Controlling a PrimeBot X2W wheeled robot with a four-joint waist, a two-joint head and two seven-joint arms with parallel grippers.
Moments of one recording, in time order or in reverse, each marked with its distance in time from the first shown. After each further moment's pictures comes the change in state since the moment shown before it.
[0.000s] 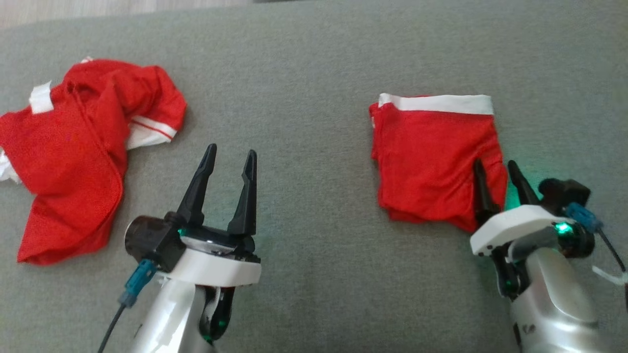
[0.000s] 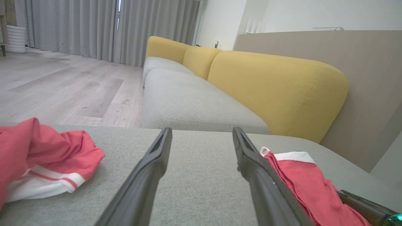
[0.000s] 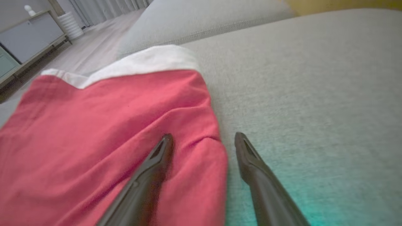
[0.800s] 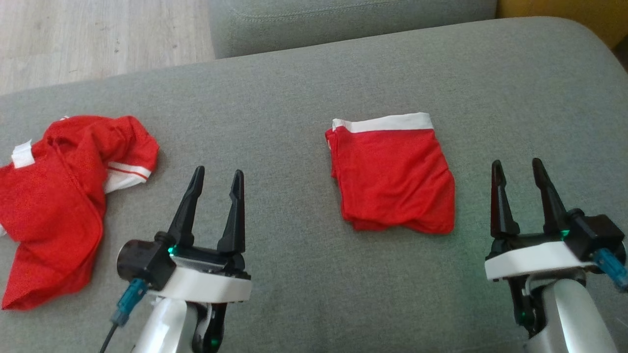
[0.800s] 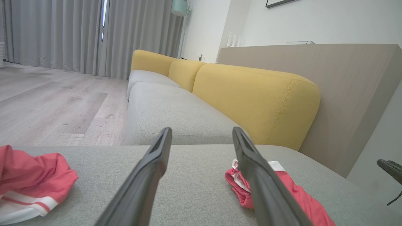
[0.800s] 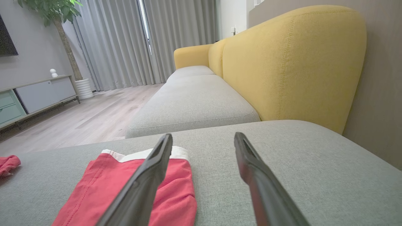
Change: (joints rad) left arm 0.071 0.000 0.041 -0.003 -0.002 0.001 0.000; right arm 0.236 0.001 0.009 -0.416 -0.078 0.000 -0.095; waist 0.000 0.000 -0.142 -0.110
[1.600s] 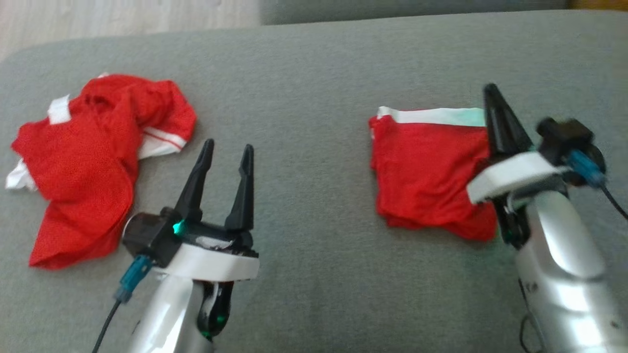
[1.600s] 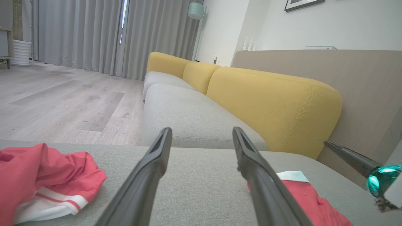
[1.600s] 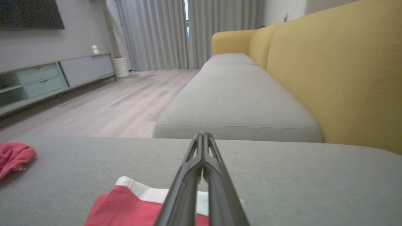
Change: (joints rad) left arm -0.095 -0.001 -0.046 0.012 -0.031 0.000 0.000; right arm -0.417 -0.052 0.125 0.386 0.000 0.000 0.001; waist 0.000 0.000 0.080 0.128
